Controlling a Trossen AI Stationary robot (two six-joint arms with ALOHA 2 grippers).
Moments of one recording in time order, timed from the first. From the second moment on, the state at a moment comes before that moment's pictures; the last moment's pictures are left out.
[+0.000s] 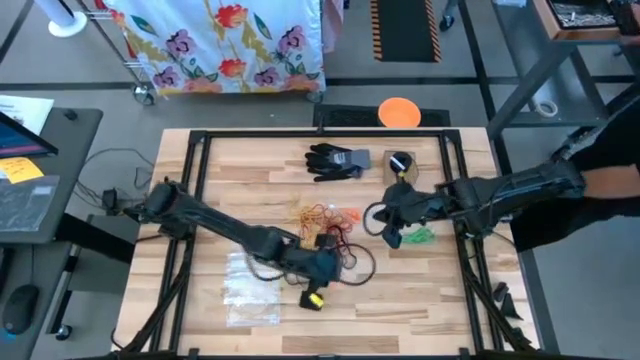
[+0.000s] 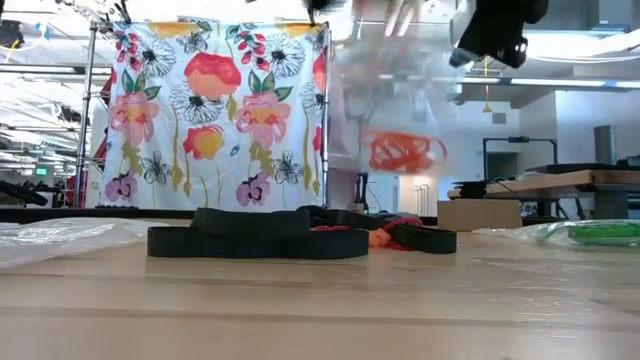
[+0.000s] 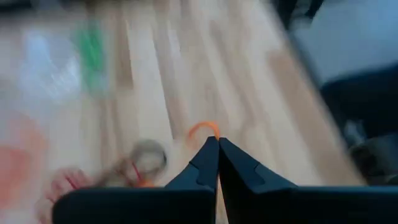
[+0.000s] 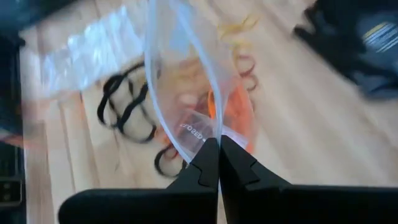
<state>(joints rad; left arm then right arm) -0.39 1.80 1.56 -0.47 -0.17 -0.05 0.21 1.17 0.98 -0.63 0.25 0.61</state>
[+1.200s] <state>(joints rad) -0.29 1.69 1.48 -0.44 -0.40 0.00 0.16 1.31 0.98 -0.22 0.02 0.58</state>
